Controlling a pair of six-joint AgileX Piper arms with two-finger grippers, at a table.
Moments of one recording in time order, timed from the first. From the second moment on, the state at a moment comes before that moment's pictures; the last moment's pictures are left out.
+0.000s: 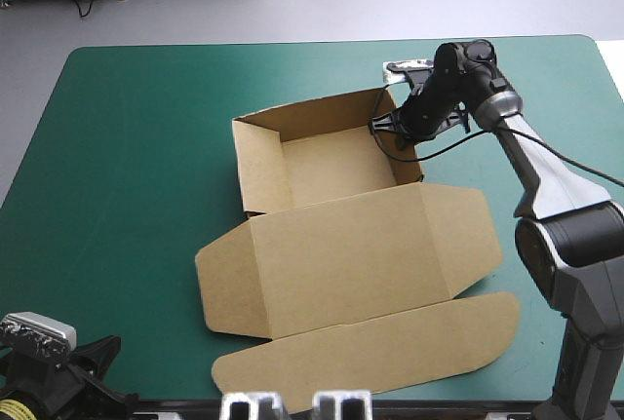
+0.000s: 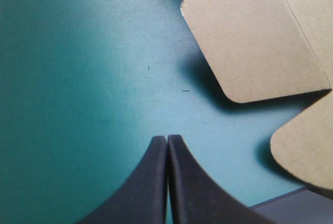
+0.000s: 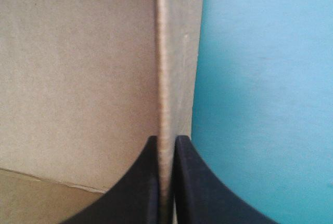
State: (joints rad) left arm -0.31 0.14 -0.62 -0.04 1.25 0.00; right arm 0.29 1.97 -1.90 0.16 1.23 -0.04
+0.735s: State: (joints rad) left arm -0.31 0.14 -0.62 -0.02 1.21 0.00; right arm -0.37 1.73 -1.76 0.02 1.24 -0.05
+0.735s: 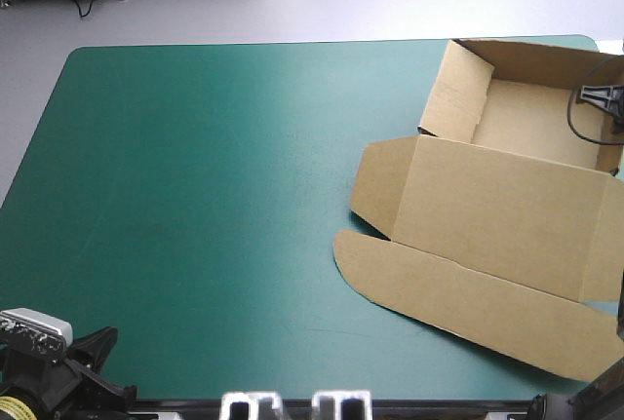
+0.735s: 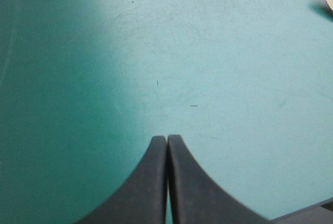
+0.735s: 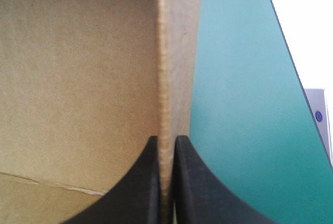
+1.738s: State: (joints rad) left arm -0.31 0.14 -0.60 0.03 1.24 0.00; right arm -0.43 1.73 -1.80 -0.04 1.24 -0.14
